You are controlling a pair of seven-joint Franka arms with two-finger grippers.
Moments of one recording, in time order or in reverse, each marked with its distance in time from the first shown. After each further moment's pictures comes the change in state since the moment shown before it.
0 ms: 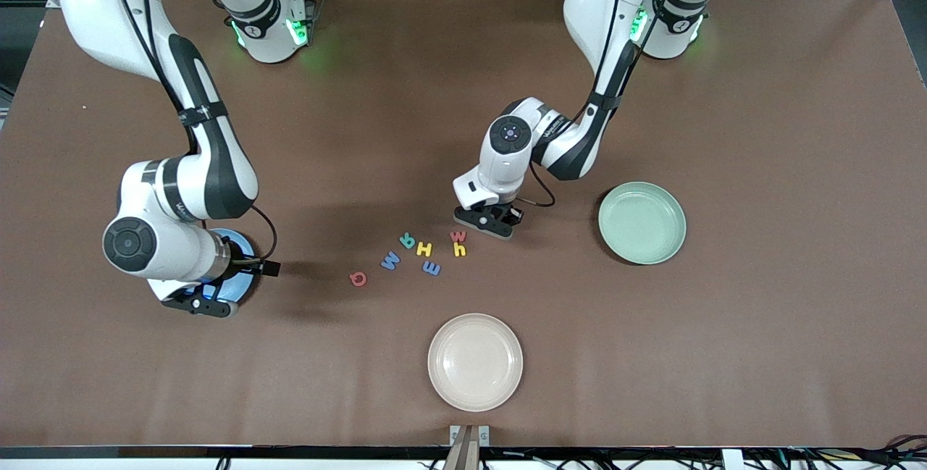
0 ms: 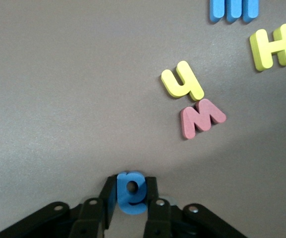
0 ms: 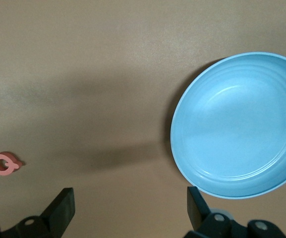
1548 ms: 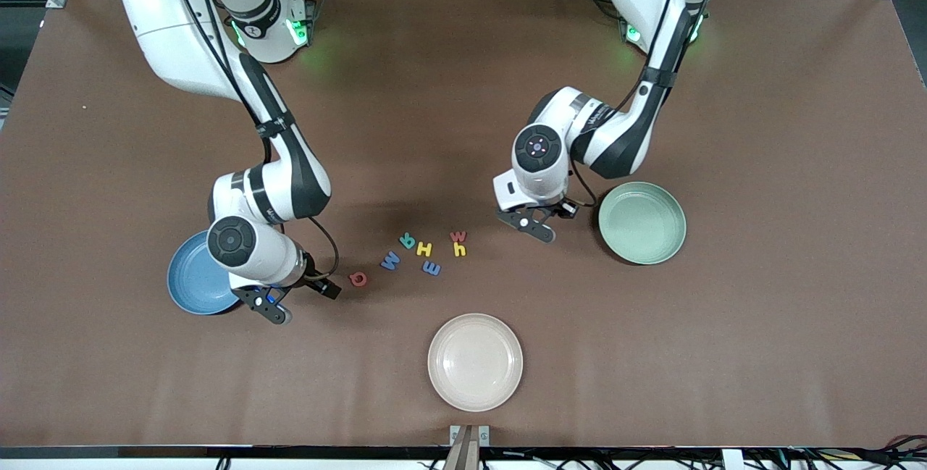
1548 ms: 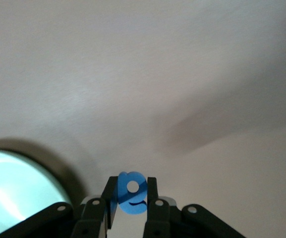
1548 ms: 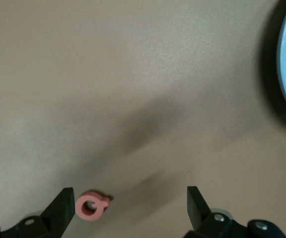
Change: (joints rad) left arm 0.090 -0.182 0.049 -0.019 0.146 -0.480 0.198; right arm 0.144 0.137 0.009 0.059 0.028 0.186 0.549
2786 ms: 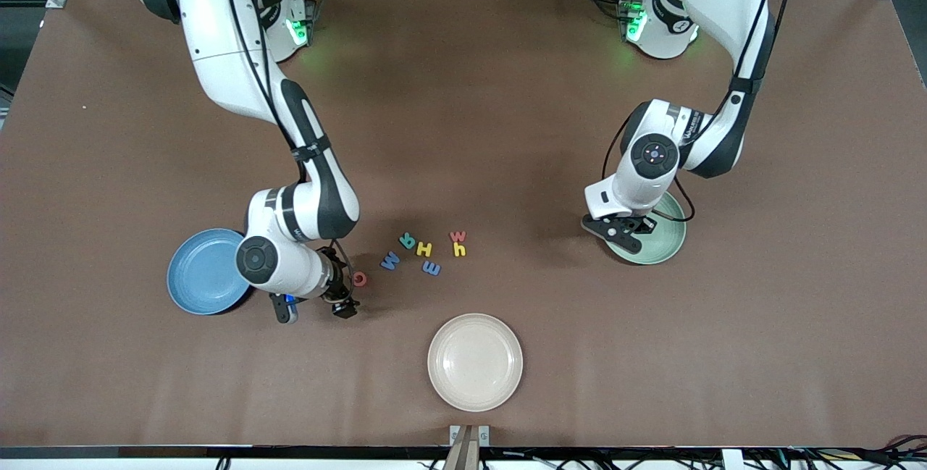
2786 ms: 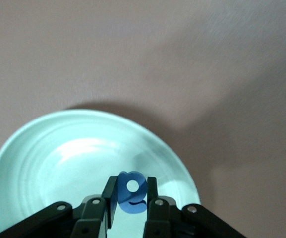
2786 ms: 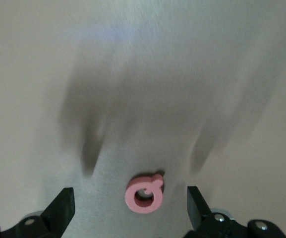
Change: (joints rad) left arm 0.238 -0.130 -0.001 -0.401 0.041 0.416 0.235; right arm 0.233 0.174 -0.233 0.130 0.368 -0.020 0.435
